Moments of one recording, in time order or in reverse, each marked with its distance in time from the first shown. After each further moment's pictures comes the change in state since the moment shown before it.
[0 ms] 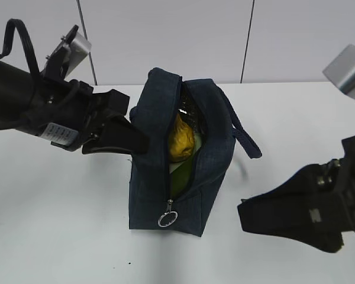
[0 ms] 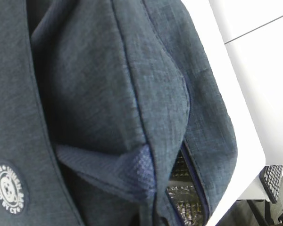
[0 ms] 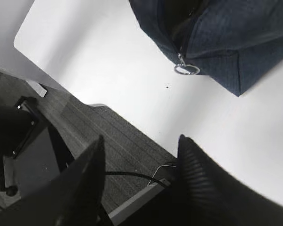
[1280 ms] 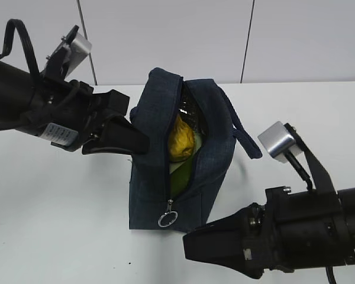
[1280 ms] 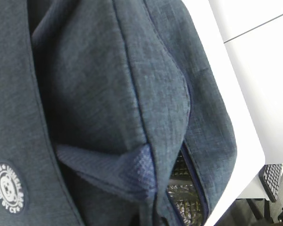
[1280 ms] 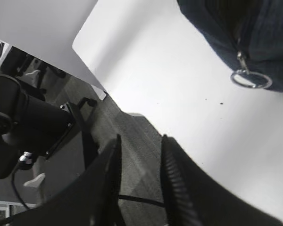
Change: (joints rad) left arm 0.000 0.000 0.000 -0.001 0.003 0.000; right arm -0.021 0.345 0.221 0.967 0.046 -1.079
